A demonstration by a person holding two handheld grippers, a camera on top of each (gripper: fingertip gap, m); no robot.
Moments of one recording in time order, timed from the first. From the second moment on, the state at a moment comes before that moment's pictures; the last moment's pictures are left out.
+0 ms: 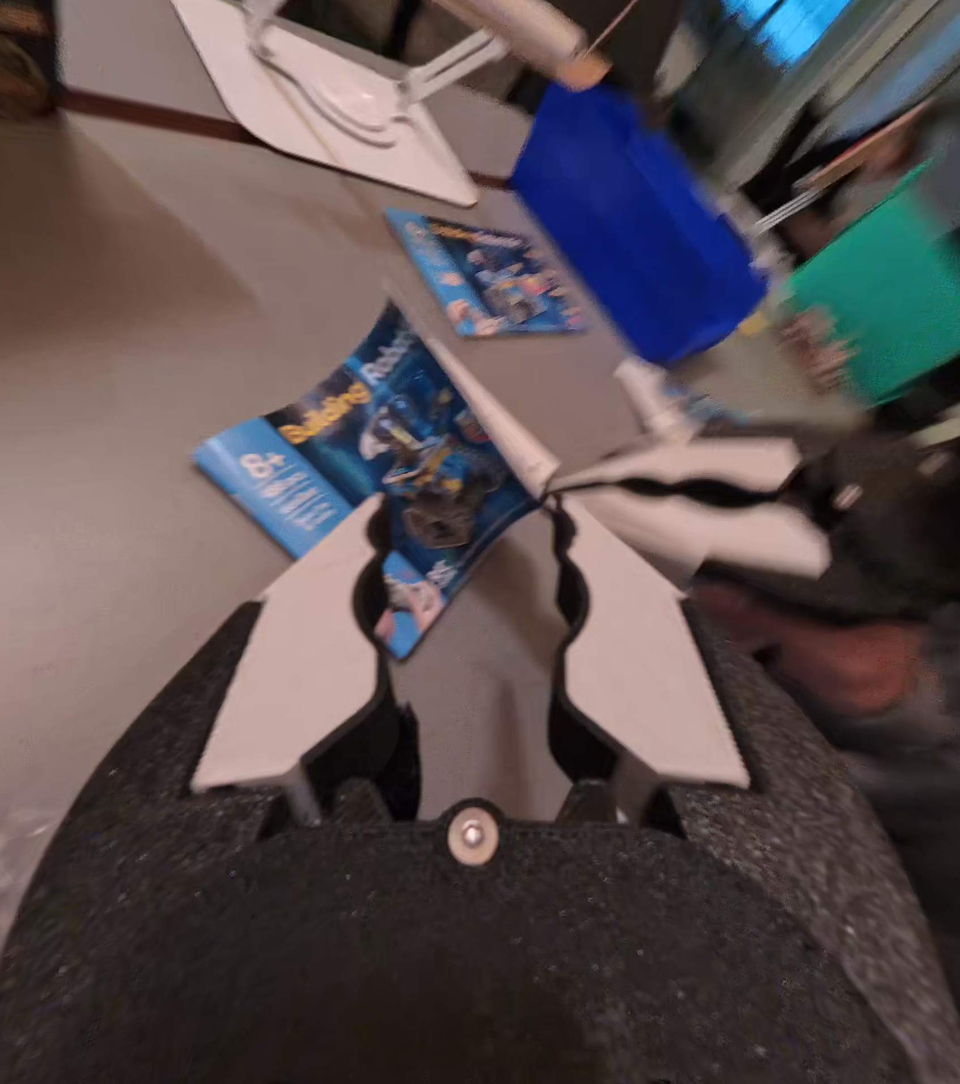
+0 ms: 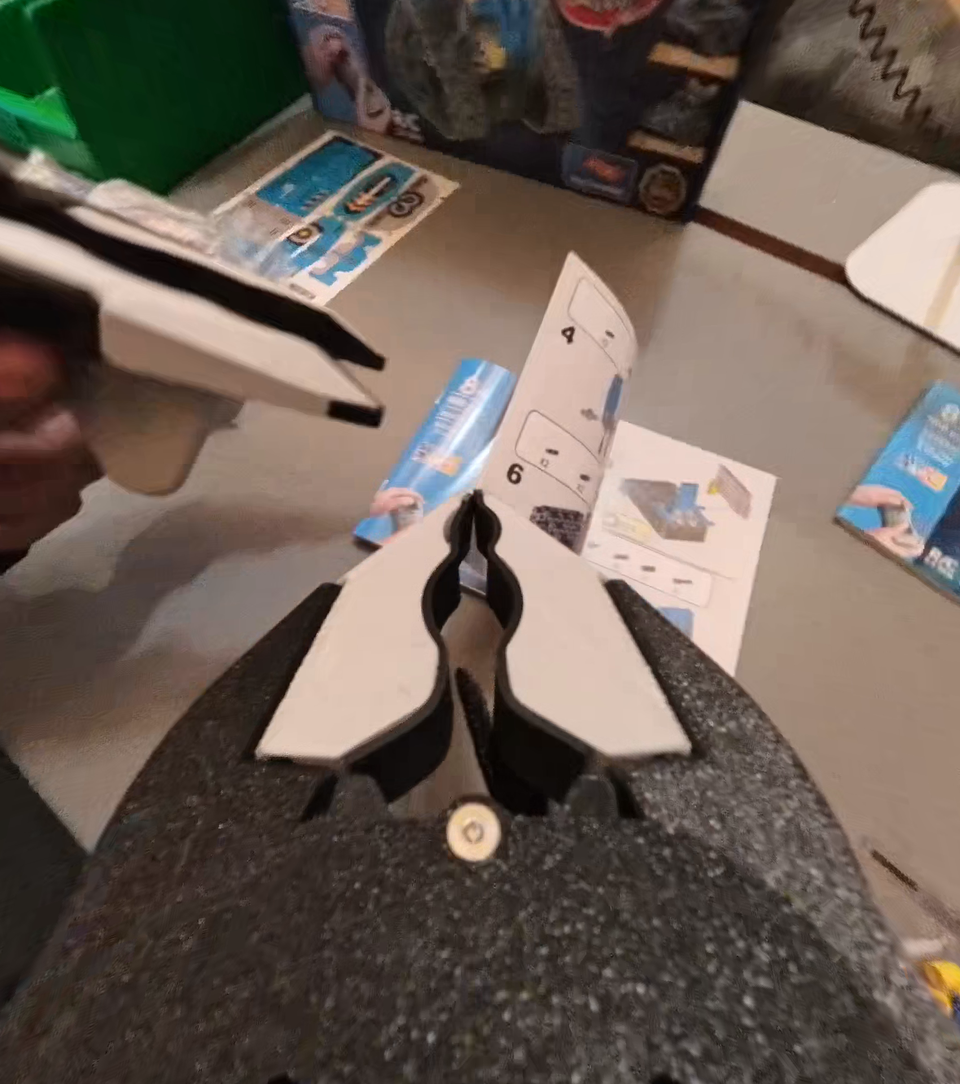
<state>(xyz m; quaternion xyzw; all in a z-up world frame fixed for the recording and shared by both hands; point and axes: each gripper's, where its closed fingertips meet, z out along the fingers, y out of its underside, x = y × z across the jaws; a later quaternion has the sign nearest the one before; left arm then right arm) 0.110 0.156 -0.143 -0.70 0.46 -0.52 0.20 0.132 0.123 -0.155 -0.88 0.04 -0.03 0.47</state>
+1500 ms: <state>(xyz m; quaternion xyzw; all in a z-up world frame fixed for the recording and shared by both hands) 0.054 0.214 -0.154 -0.71 0.37 -0.59 0.08 0.223 0.132 -0.153 -0.81 0.17 0.12 0.55</state>
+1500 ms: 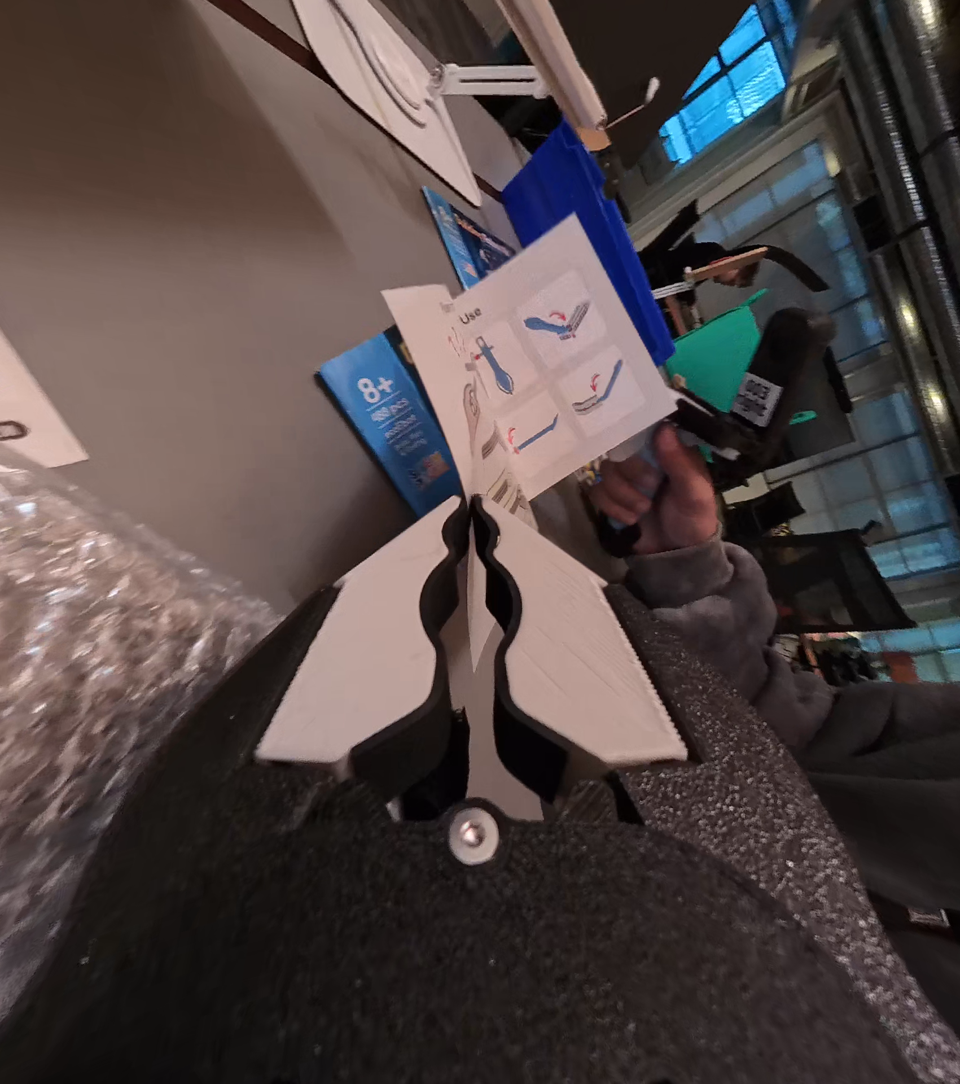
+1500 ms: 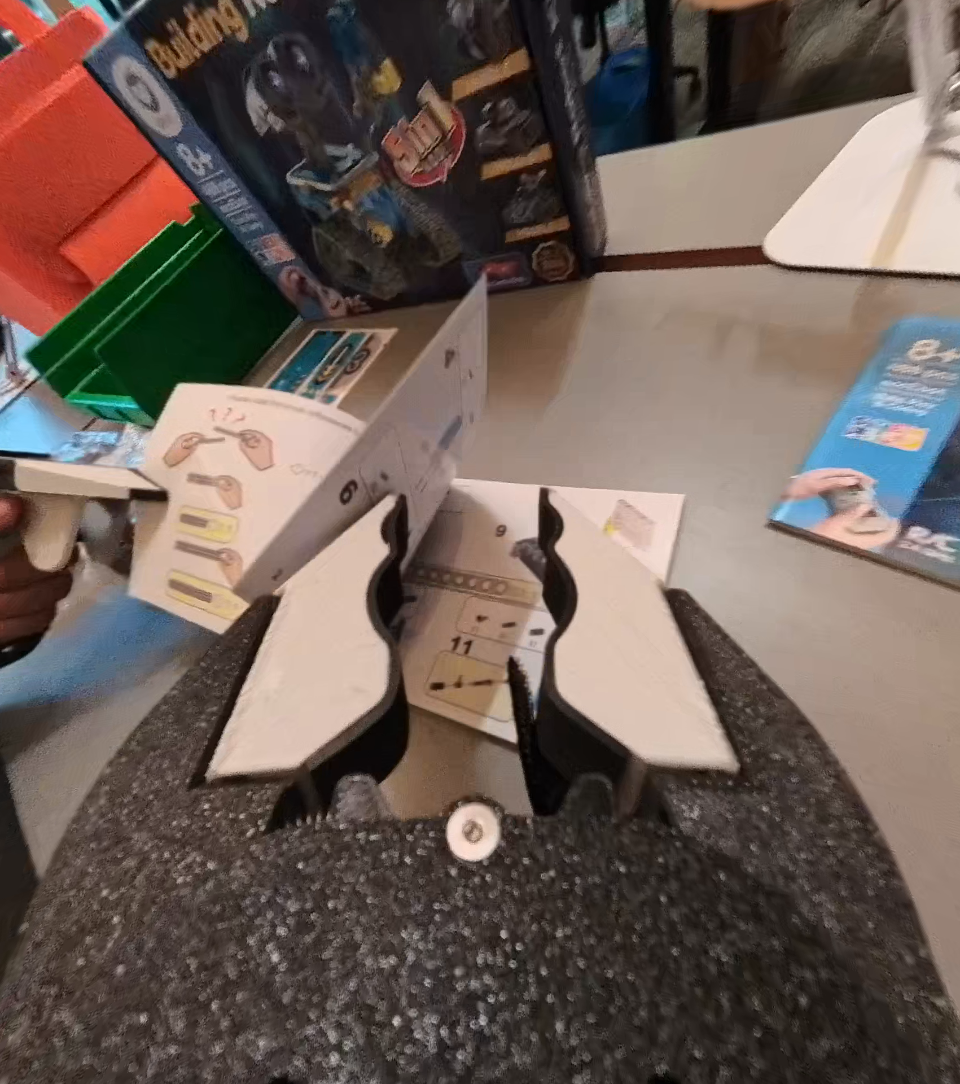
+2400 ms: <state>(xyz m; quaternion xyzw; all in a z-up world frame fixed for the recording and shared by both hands) 0.059 0.180 -0.138 -0.64 0.42 -0.64 0.08 0.100 0.169 -0.178 -0.84 0.02 0.26 0.48</state>
